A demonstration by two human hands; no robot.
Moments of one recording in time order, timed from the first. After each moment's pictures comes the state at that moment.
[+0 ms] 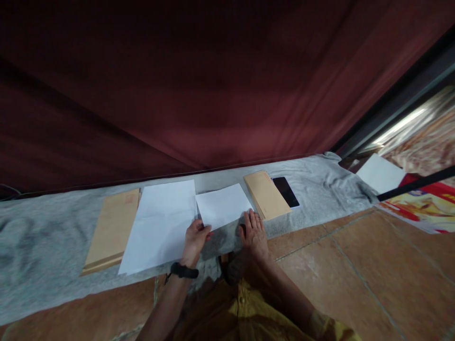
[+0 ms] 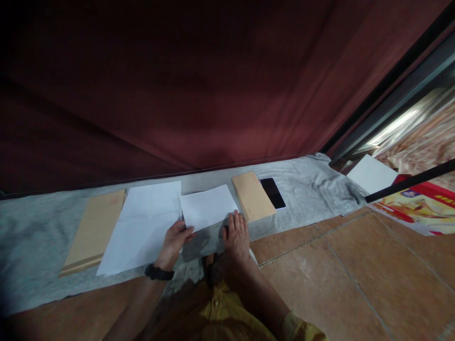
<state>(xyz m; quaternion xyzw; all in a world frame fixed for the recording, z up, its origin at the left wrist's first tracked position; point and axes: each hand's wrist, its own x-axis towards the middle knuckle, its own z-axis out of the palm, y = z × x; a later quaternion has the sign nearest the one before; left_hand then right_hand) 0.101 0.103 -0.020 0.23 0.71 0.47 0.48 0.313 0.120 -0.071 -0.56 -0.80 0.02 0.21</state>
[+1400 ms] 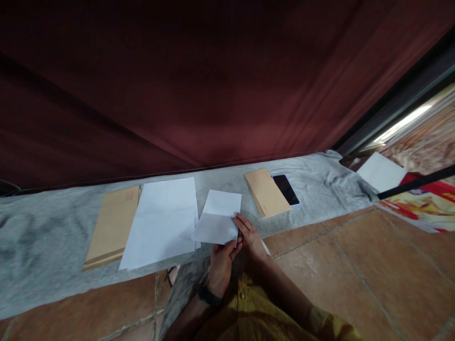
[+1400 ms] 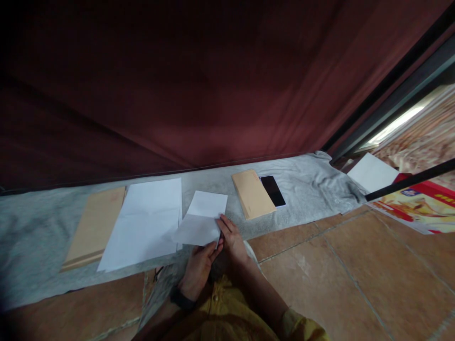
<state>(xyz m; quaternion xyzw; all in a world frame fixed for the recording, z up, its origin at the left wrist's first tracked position) 0.202 0.048 -0.014 0.02 0.48 0.61 0.62 0.318 0.114 -0.073 -0.43 -0.84 0.20 0.27</state>
